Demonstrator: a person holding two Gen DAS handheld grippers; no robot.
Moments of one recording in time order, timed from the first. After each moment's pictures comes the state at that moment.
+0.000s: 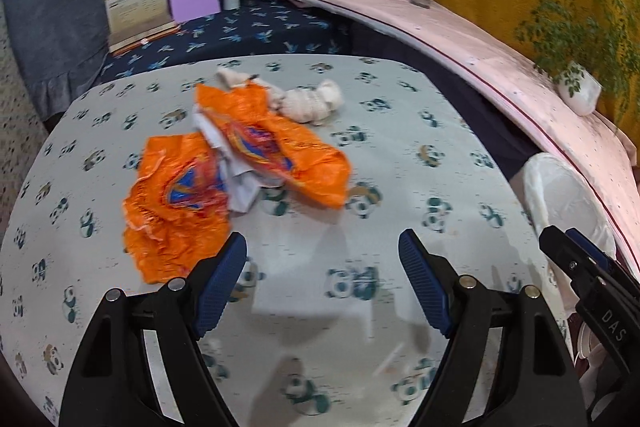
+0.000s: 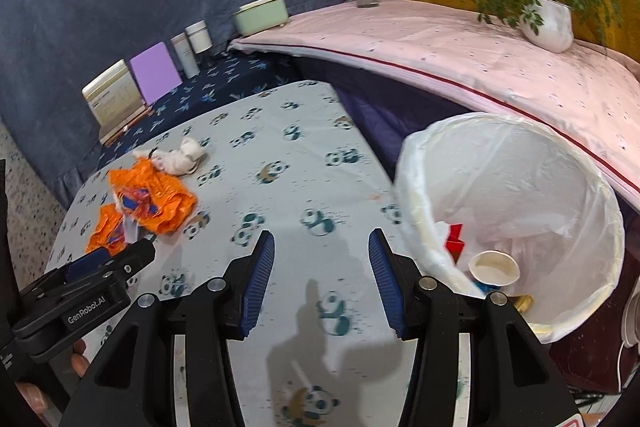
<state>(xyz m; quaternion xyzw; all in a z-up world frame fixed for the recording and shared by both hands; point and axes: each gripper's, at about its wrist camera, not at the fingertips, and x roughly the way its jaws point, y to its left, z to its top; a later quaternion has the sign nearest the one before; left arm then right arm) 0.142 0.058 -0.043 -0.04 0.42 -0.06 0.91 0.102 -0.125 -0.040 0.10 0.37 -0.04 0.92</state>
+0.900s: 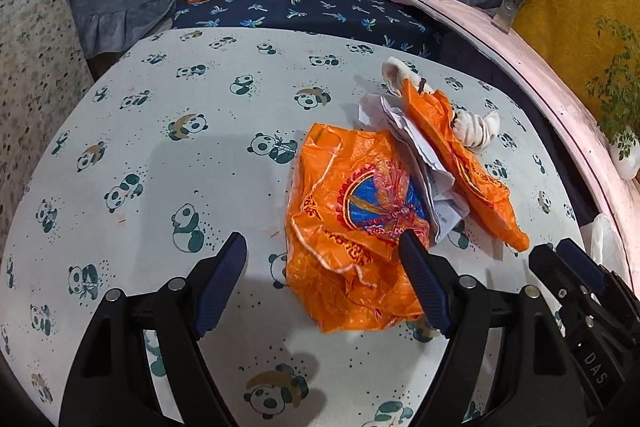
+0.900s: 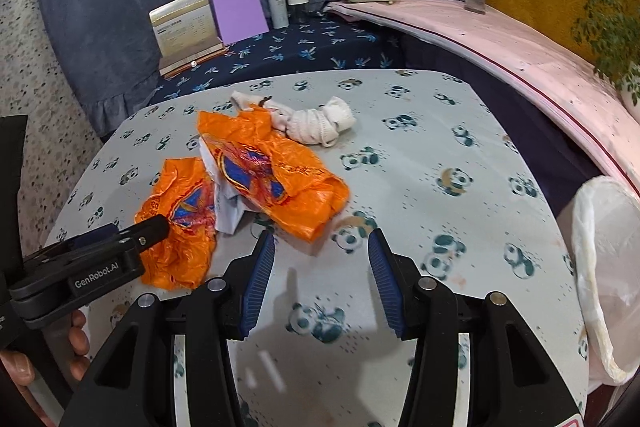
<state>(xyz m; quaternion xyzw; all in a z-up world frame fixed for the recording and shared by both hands) 0.178 0.180 -0.071 -0.12 0.45 0.02 0.89 0.170 0.012 -0.055 0.01 0.40 0.07 0.91</state>
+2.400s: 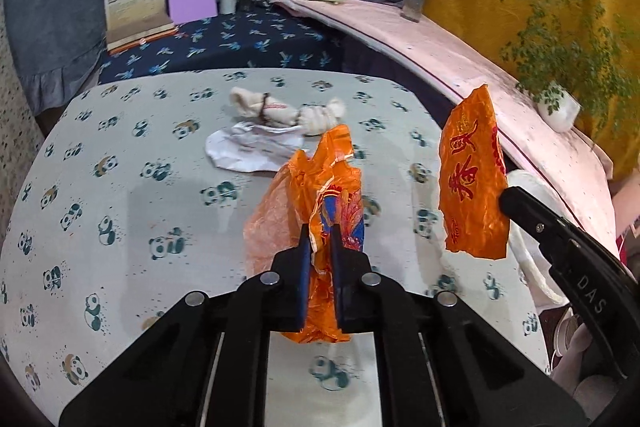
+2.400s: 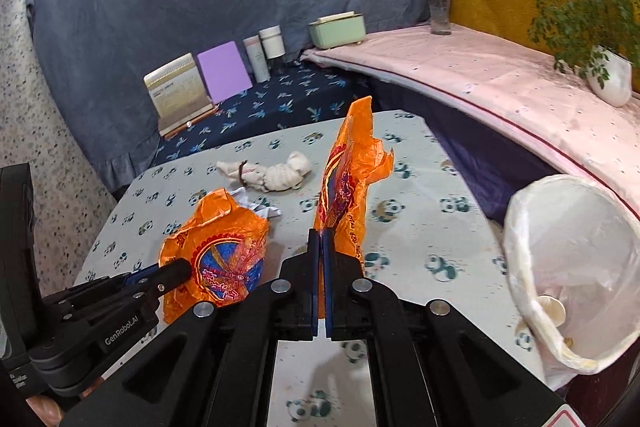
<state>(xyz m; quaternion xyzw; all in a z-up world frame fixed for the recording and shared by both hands) 0.130 0.081 -0.013 -0.07 0.41 -0.10 0.90 0.115 -0.068 0.000 0.08 0.33 0.04 0.94</state>
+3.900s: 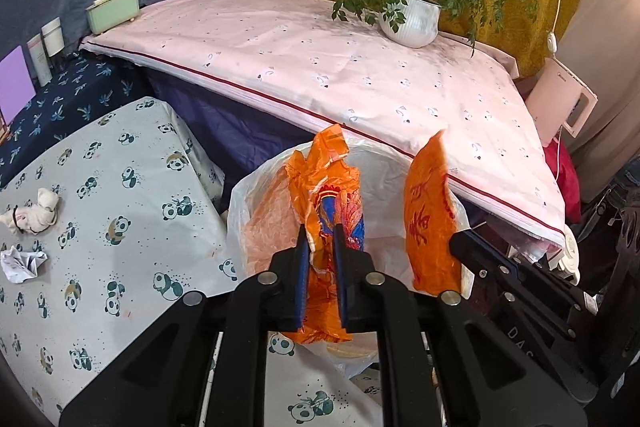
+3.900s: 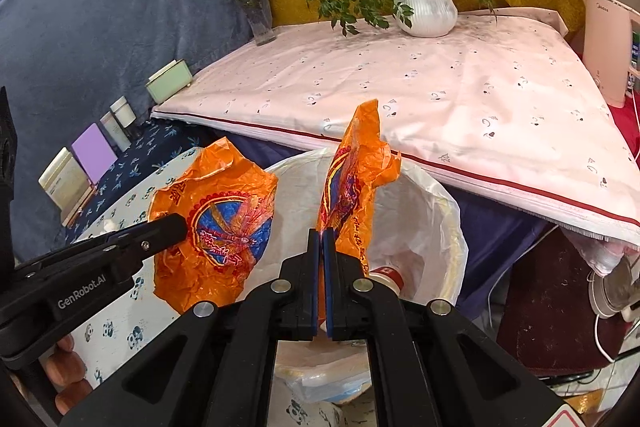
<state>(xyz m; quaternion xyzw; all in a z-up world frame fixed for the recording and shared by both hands) 0.137 -0.206 0.011 0.05 0.42 -0.31 0.85 0.042 -0.321 -0.014 0.20 0.33 -0.15 0.91</state>
